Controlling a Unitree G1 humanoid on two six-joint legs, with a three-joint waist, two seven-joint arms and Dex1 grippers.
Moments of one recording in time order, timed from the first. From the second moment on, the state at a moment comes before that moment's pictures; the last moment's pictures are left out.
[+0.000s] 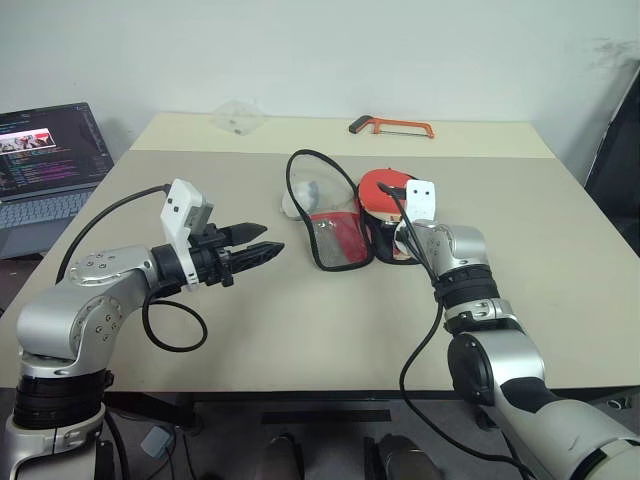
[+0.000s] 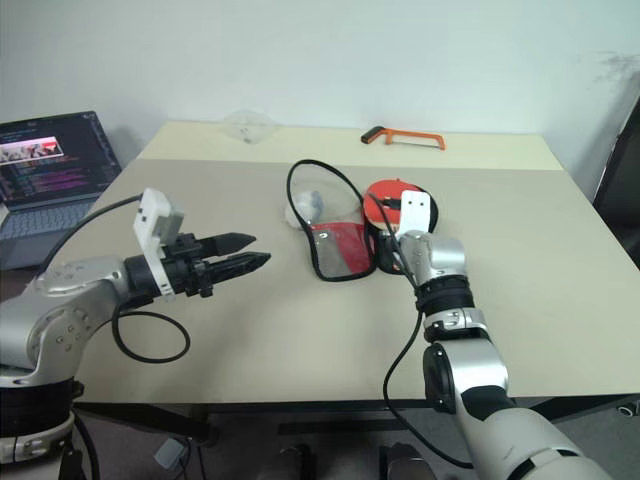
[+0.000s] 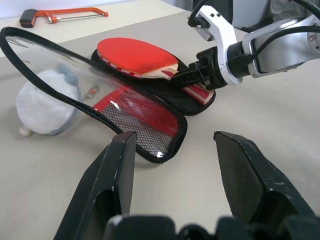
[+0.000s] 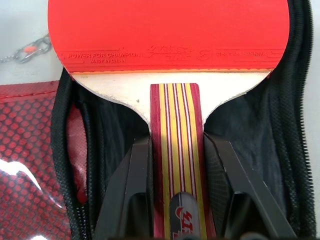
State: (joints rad) left arm -0.44 0.78 0.23 -0.29 -0.67 0.85 -0.81; right arm -1.09 -0.02 -0.22 0.66 0.20 0.86 -0.23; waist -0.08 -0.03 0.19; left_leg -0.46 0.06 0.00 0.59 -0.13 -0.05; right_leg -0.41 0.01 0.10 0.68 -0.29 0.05
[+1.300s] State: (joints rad) left arm -0.50 0.82 0.19 -0.10 -0.51 0.71 -0.75; right arm -1.00 -0.29 -0.12 0.06 0.26 1.14 0.06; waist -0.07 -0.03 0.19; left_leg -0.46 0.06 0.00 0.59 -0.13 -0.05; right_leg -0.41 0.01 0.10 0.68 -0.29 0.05
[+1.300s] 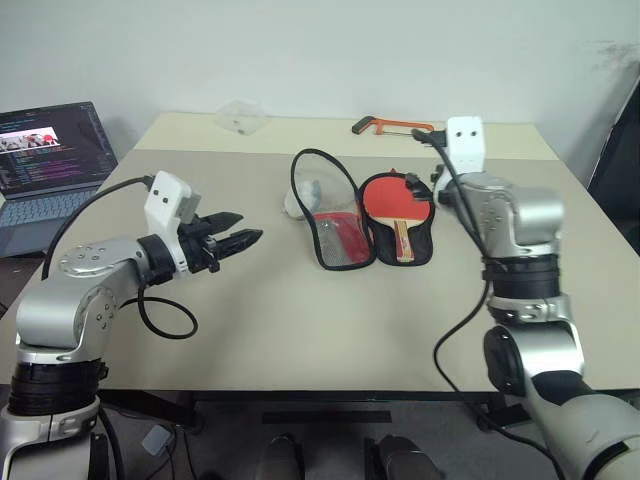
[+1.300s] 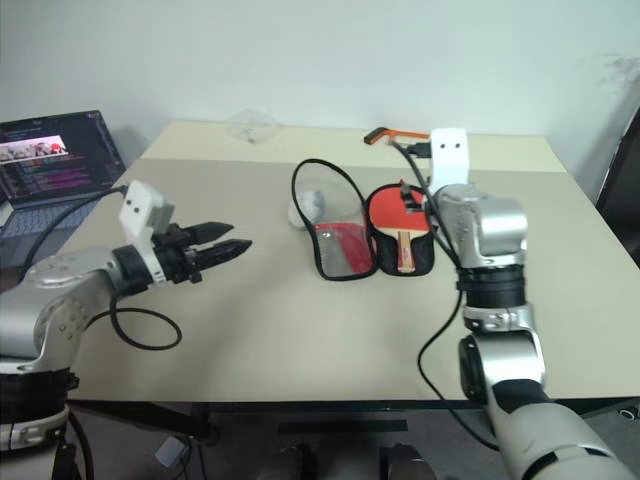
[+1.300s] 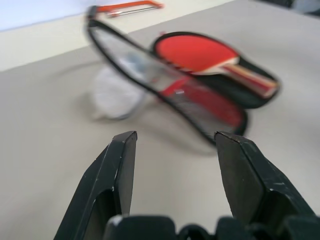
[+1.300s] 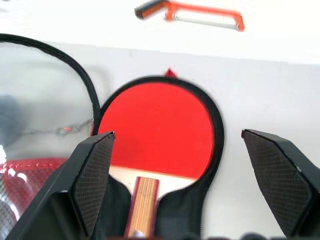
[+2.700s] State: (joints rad) left arm -0.97 0.20 -0.08 0.68 -0.07 0.24 -0.56; right arm -0.65 -0.72 -0.18 -0.25 0.57 0.90 0.72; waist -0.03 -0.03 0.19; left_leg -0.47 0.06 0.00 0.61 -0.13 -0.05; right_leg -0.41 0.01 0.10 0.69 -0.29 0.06
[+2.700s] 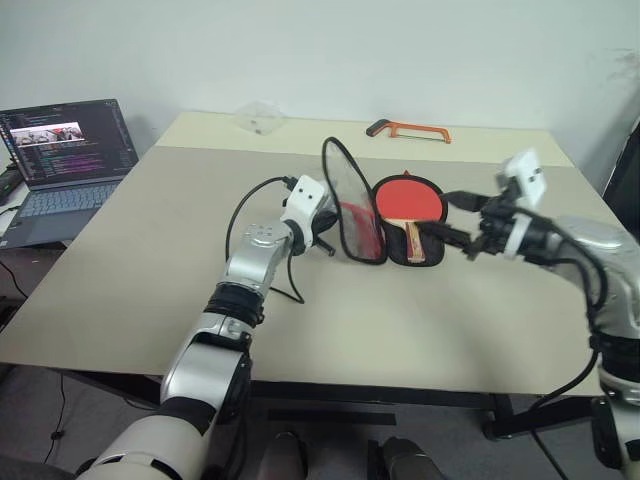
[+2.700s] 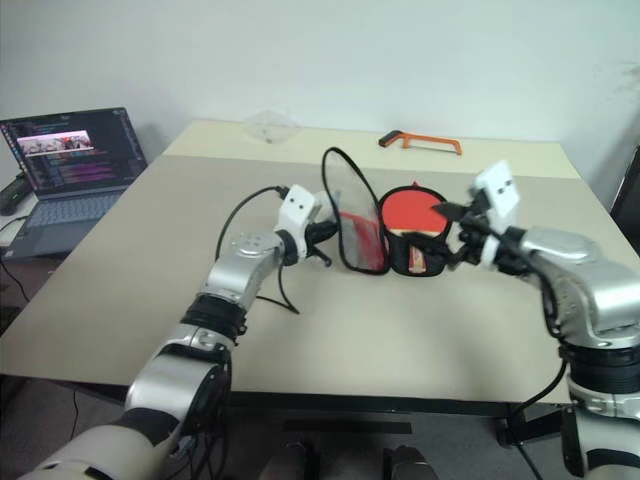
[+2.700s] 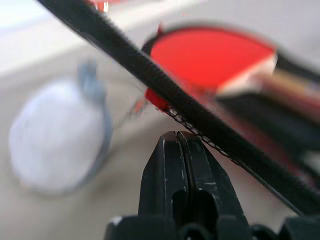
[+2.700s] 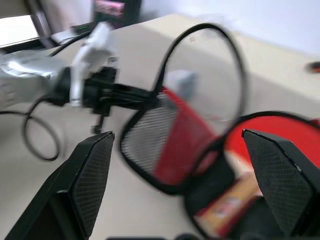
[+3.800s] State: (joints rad) left arm -0.68 0.63 0.09 0.08 -0.42 0.64 -0.99; right arm -0.81 -0.34 -0.67 0.21 0.77 1.16 0.02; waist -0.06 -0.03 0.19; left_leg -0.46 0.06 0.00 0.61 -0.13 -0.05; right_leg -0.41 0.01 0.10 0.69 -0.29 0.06
